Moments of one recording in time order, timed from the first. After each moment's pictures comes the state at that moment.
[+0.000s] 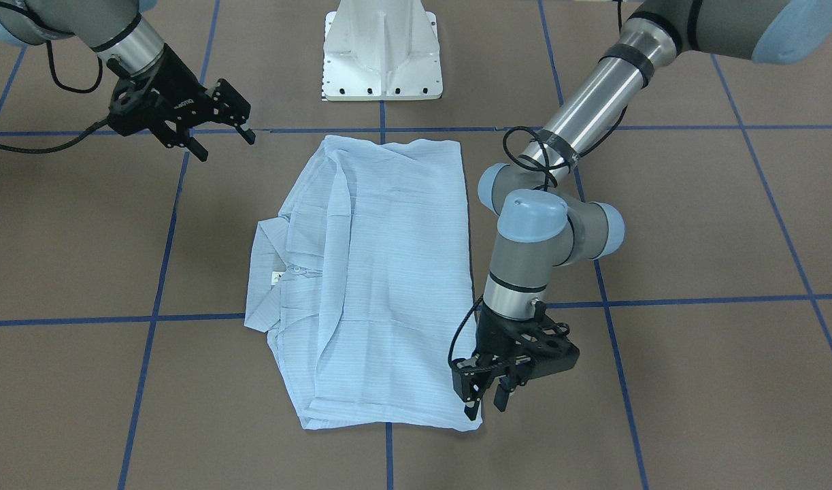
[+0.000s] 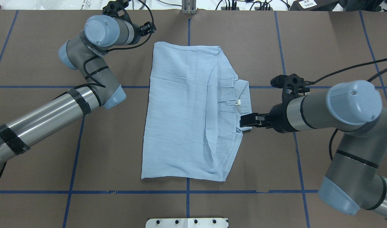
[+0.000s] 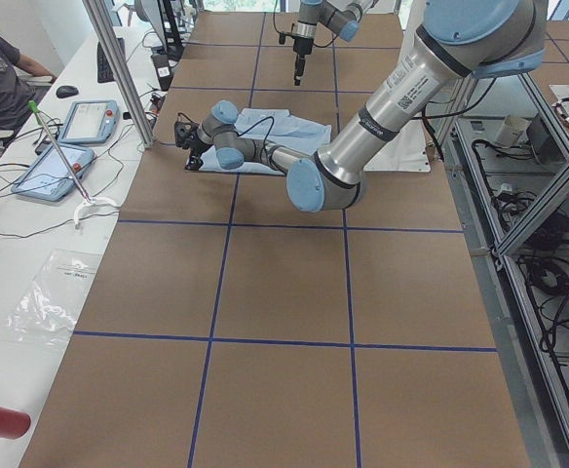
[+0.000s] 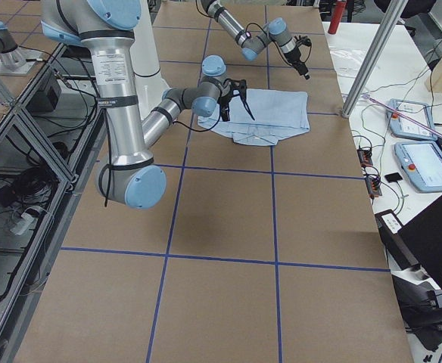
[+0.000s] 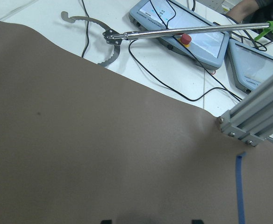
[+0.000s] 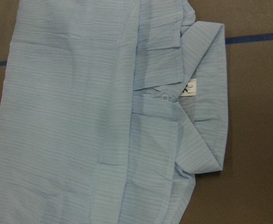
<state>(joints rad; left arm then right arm) -0.82 -2.38 -1.03 -2.45 -1.65 -1.42 0.56 -1.30 2.05 -1.26 1.90 1.25</state>
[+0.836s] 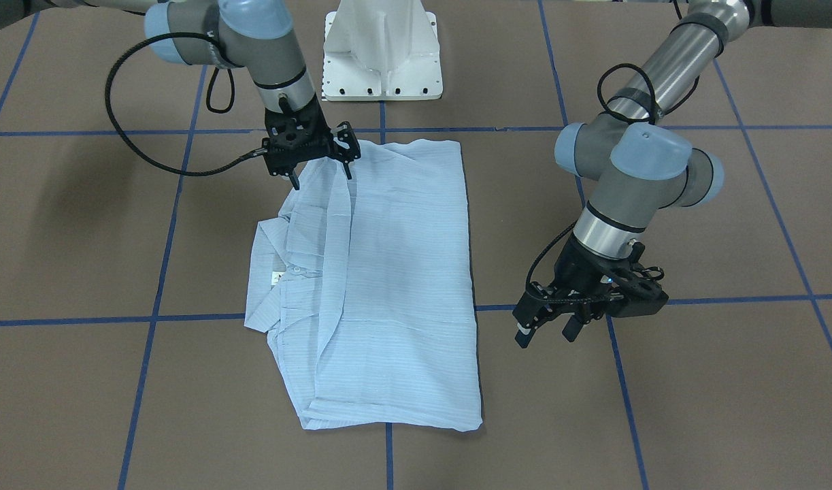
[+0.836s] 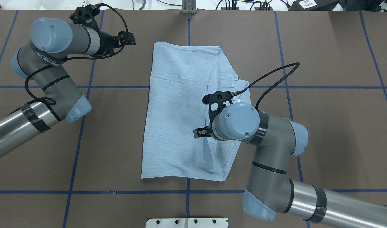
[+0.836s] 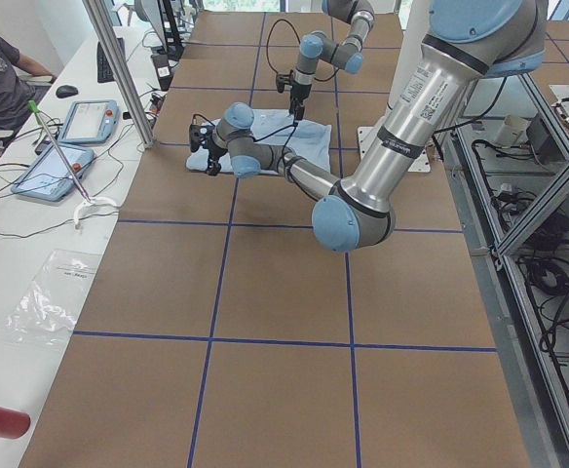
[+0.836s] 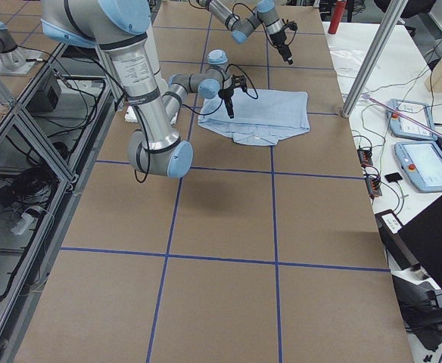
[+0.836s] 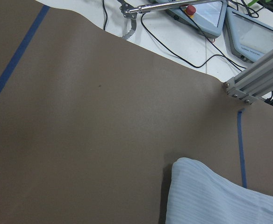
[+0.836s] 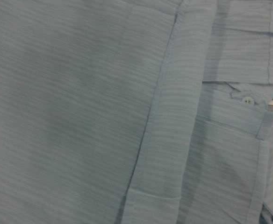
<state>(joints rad) -0.84 -2.15 -1.39 -2.36 -1.78 -1.40 0.40 -1.01 1.75 -1.45 1.66 1.10</state>
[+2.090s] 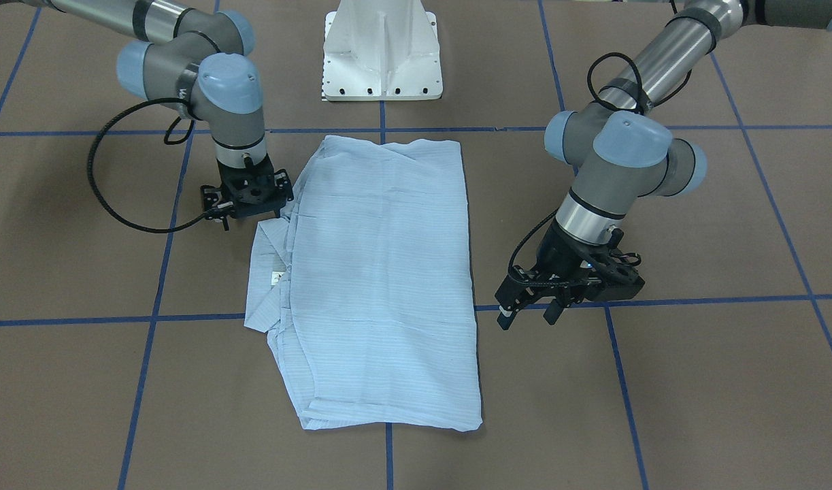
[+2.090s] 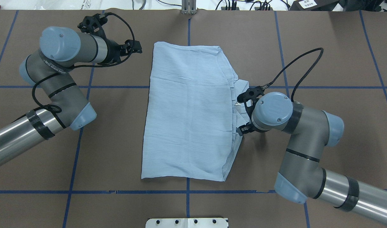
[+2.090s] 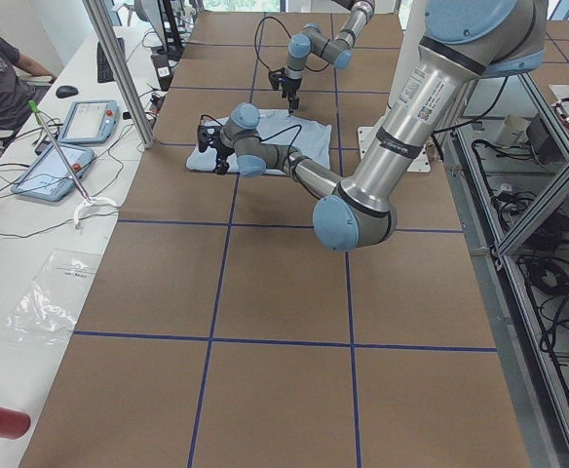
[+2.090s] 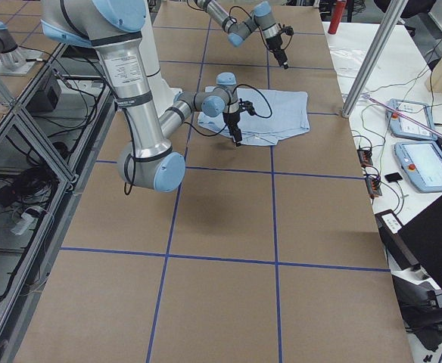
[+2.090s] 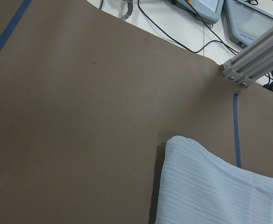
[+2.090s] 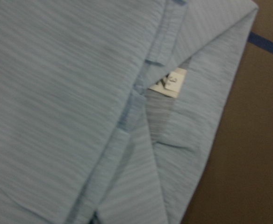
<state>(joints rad) -0.79 -2.15 -1.39 -2.36 -1.78 -1.44 0.51 -1.21 1.81 -1.54 1.70 0.78</state>
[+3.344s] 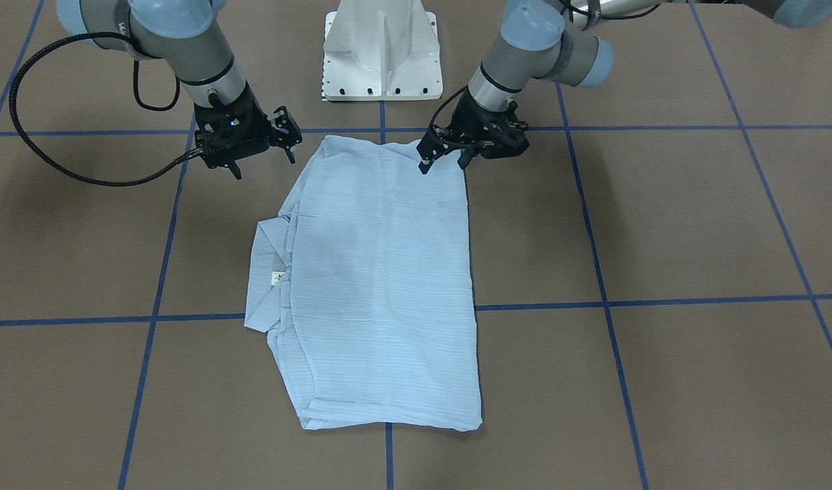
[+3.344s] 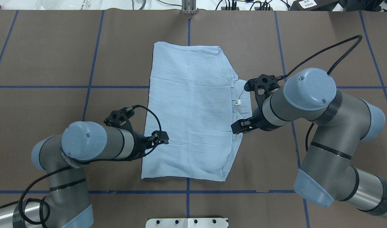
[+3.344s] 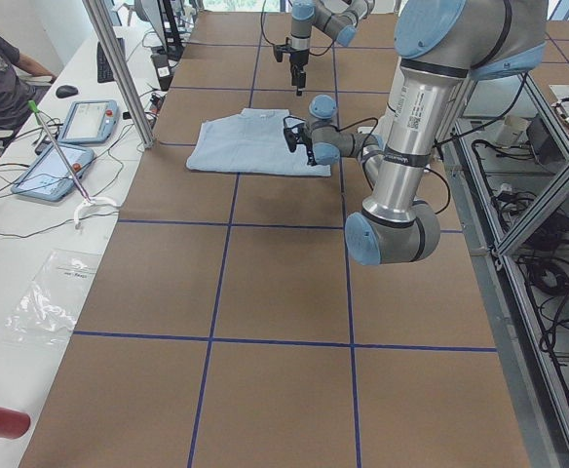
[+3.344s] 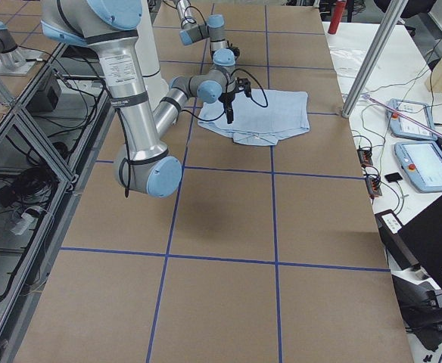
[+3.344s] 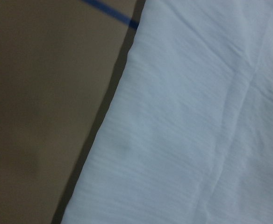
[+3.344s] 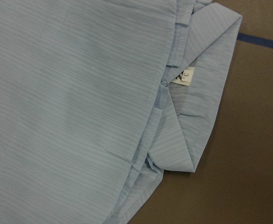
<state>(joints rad) -0.34 -1.95 -1.84 -2.07 -1.73 -1.81 0.57 -1.22 2.02 -1.53 1.95 0.96</state>
